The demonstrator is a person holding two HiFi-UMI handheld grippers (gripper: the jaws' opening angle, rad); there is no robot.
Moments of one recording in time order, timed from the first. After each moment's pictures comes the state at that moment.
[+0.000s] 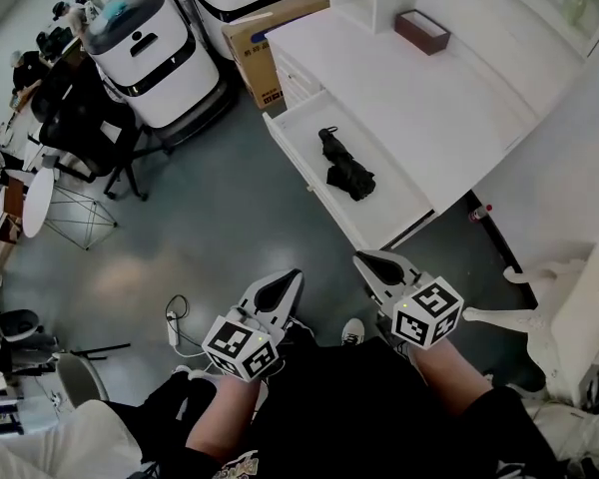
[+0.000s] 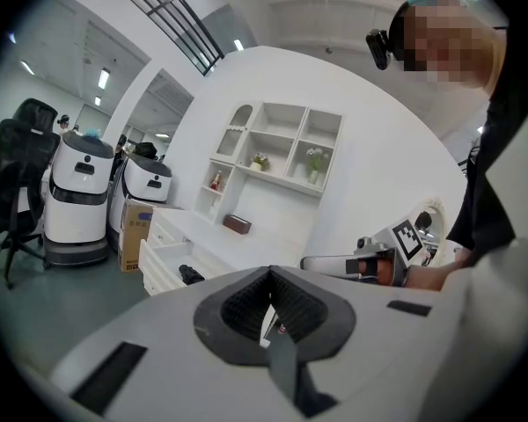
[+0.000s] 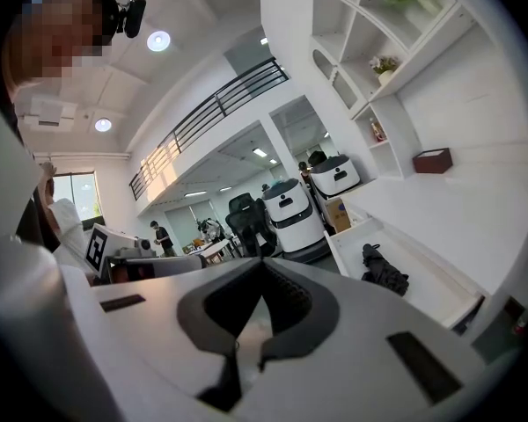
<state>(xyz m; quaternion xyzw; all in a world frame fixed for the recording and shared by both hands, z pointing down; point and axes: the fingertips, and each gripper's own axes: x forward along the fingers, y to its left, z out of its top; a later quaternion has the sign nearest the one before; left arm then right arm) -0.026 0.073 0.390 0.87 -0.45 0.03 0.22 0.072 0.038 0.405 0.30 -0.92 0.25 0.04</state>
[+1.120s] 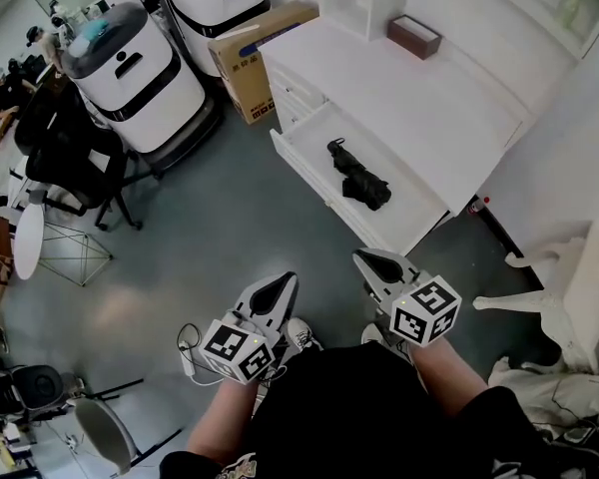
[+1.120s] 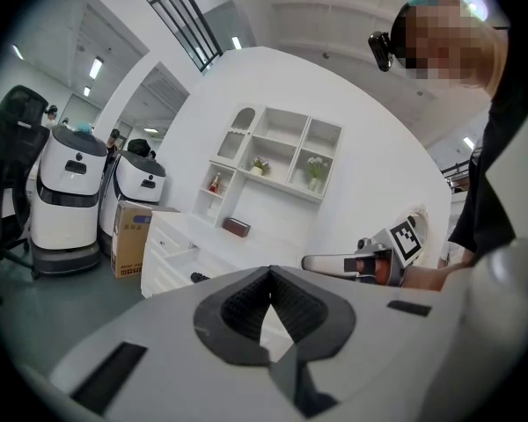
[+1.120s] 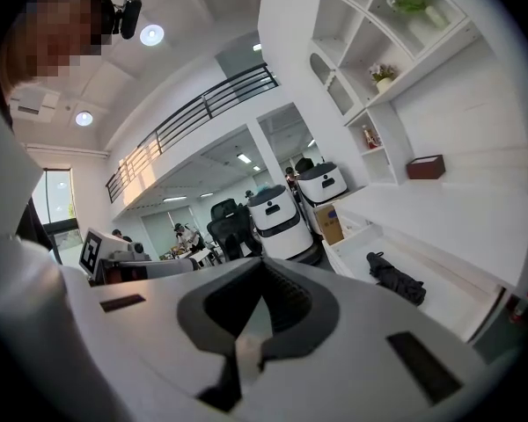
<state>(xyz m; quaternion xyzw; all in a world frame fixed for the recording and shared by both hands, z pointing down) -0.136 0.035 0.382 0.89 -0.40 0.02 0.22 -0.023 0.005 0.396 0.37 -0.90 0.24 0.03</state>
